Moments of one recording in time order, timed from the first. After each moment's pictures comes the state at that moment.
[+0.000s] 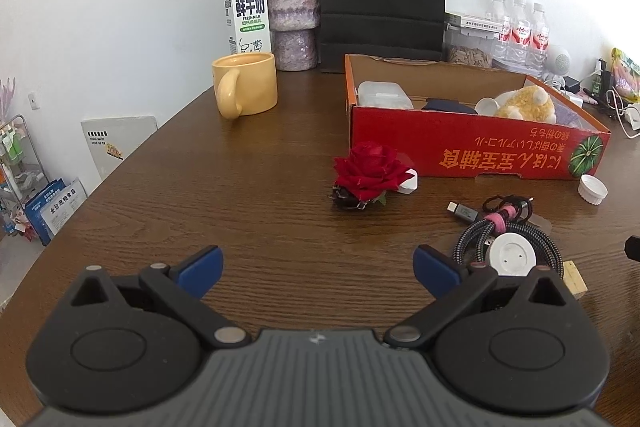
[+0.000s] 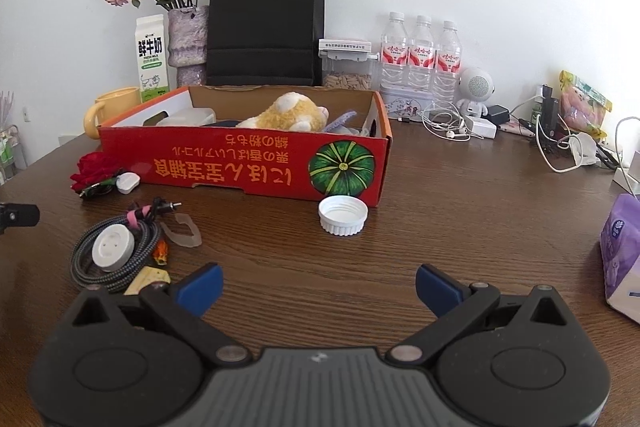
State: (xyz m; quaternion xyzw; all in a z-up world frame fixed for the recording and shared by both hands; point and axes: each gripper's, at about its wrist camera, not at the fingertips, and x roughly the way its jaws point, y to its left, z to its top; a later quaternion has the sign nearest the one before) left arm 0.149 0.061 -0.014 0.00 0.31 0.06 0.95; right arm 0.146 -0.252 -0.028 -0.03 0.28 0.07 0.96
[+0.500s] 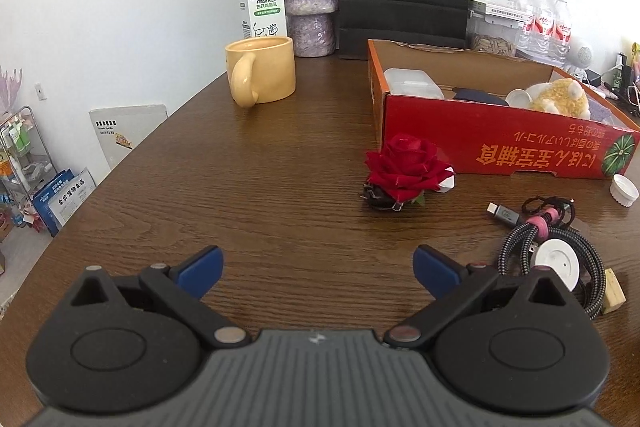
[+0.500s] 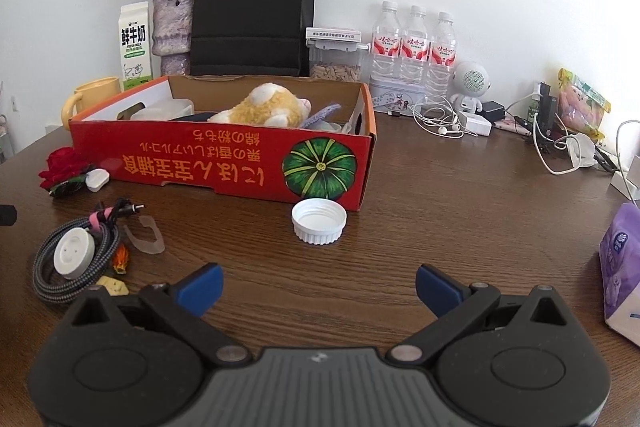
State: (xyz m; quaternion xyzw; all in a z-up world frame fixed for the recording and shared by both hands) left arm 0.175 0.078 -0.024 0.00 0.32 0.08 0.94; right arm 0.176 -0.258 -0.034 -0.05 0.29 0.06 0.95
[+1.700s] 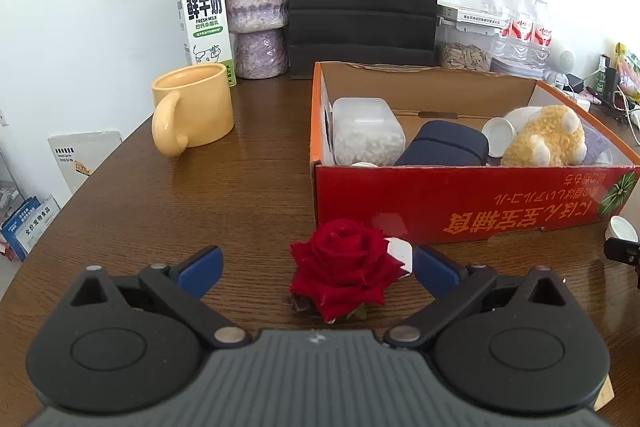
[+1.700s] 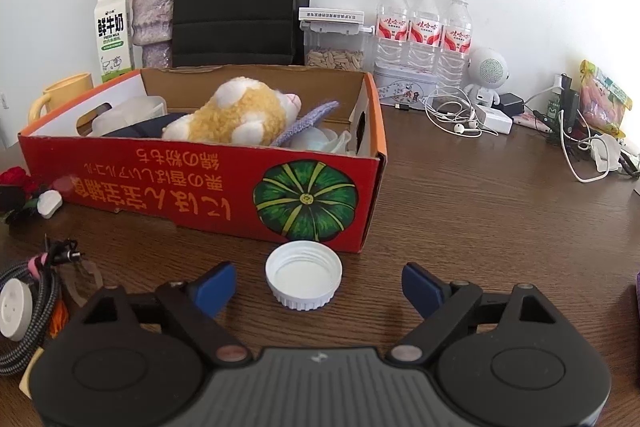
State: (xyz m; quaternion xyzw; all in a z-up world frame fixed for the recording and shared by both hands) left arm 0.254 0.049 -0.017 0.01 0.32 0.03 0.95; right arm 0.253 -0.259 -0.045 -0.05 0.31 0.07 0.95
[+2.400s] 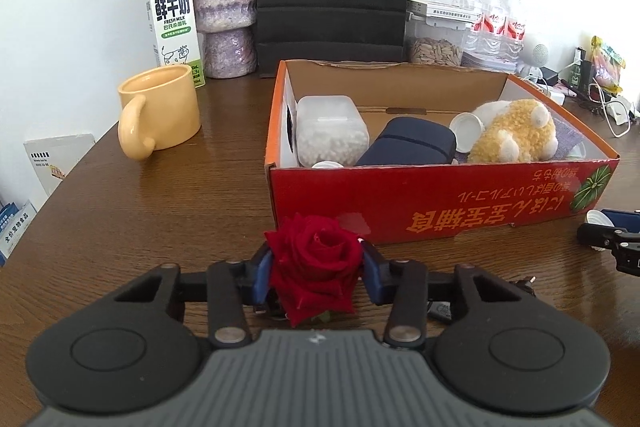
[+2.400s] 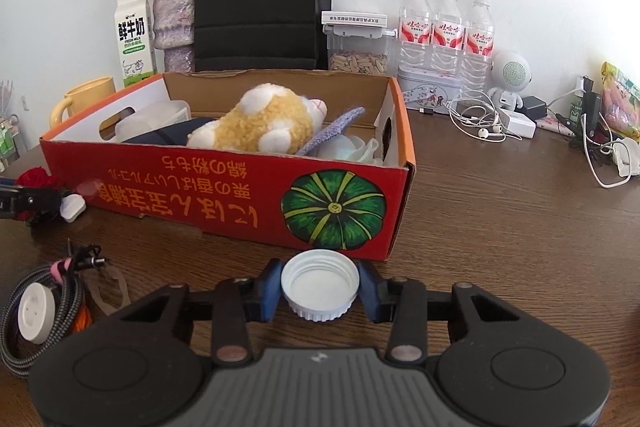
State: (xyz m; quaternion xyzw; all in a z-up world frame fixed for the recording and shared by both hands) left arm 0.253 0.037 -0.015 0.01 0.32 -0.01 0.95; right arm 0.253 -0.254 -0.041 -0.04 0.31 0.10 0.95
